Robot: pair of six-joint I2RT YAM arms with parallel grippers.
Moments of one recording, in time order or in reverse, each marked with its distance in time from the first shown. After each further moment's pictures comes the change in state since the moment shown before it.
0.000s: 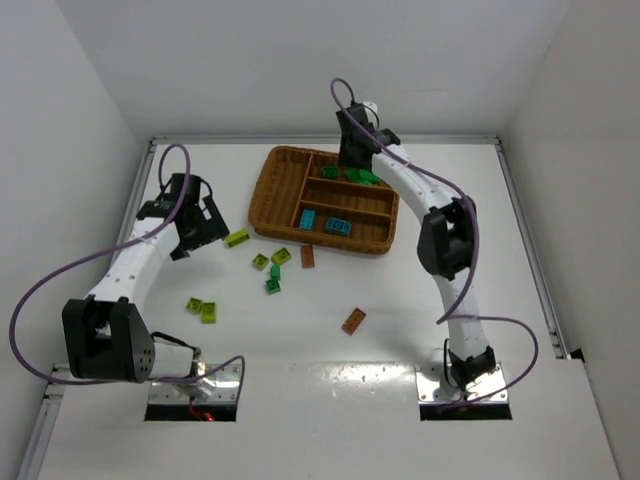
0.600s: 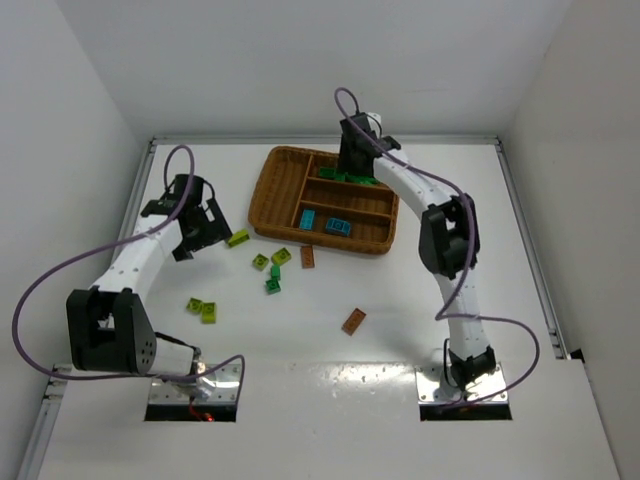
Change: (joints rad) left arm 0.000 0.043 -0.006 0.018 0.034 0.011; right arm -0.026 0.103 0.034 0.020 -0.011 0.023
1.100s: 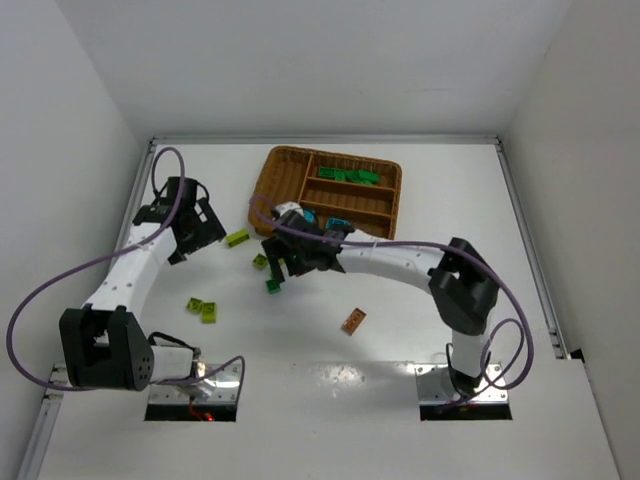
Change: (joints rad) left arm 0.018 -0.074 -0.019 -0.024 -0.047 -0.052; right arm 0.526 -0.502 -0.759 0.183 -0.166 0.007
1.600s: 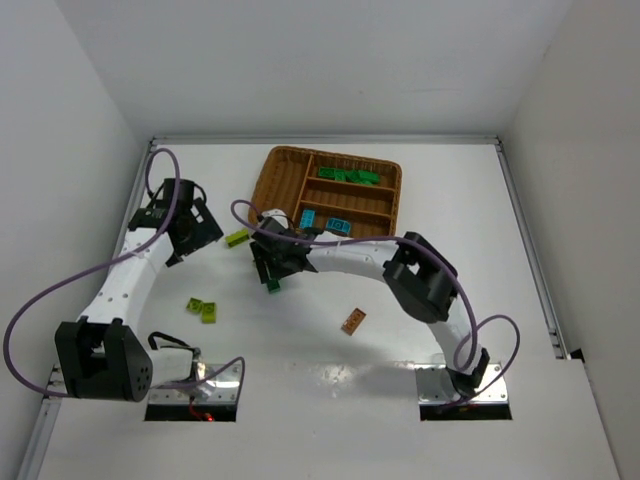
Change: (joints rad) left arm 0.000 -0.062 0.000 -0.034 -0.030 -0.027; right arm 0.055 0.262 0.164 0.023 0.005 0.102
